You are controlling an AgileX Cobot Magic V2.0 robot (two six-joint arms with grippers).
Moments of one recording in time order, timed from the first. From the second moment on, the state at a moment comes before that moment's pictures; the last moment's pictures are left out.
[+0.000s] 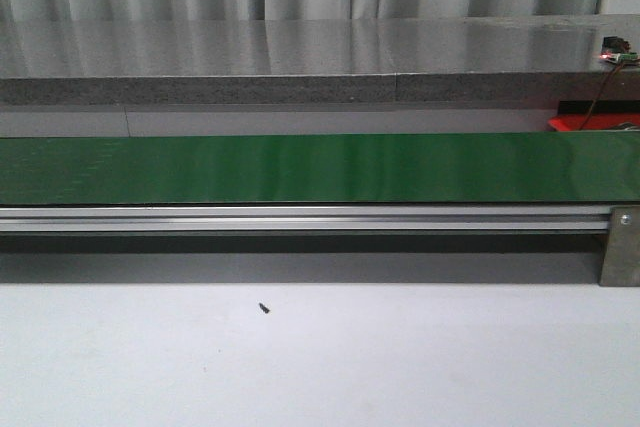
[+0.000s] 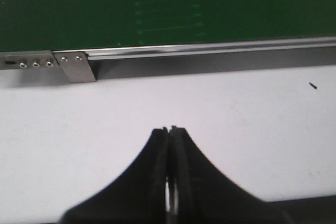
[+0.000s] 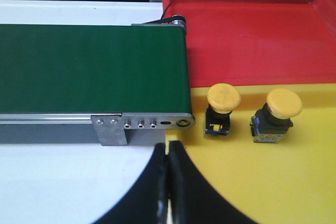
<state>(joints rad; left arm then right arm) -0.04 0.57 -0.57 -0.17 0.80 0.11 -0.06 0.53 -0.41 0.01 0.42 0.01</state>
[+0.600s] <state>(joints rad) 0.35 0.92 -0.79 -0.08 0.74 0.04 -0.06 0.53 -0.41 0.01 0.42 0.01</state>
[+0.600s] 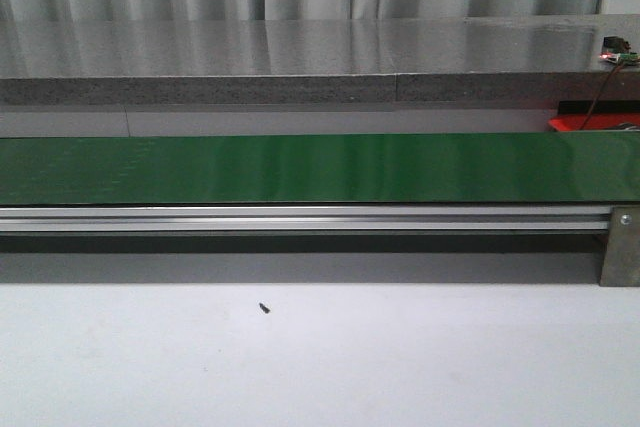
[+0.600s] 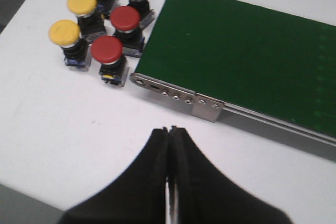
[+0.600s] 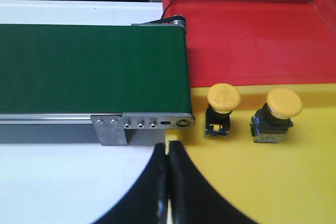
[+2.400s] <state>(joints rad) 0.51 1.88 -1.33 -0.09 0.79 -0.04 -0.06 0.53 -0.41 0.01 0.42 0.01</state>
